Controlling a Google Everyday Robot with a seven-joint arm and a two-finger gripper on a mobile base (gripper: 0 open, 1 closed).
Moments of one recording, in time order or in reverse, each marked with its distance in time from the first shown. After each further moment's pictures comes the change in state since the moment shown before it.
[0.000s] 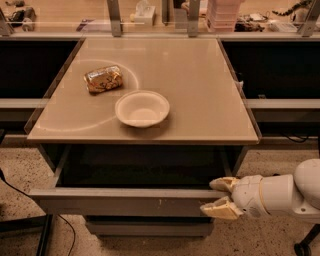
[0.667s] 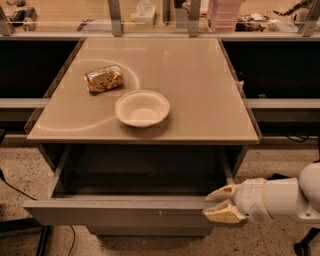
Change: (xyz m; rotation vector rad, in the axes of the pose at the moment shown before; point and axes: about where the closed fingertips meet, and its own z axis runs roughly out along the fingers) arm -0.002 0.006 -0.009 0.016 -0.010 -0.019
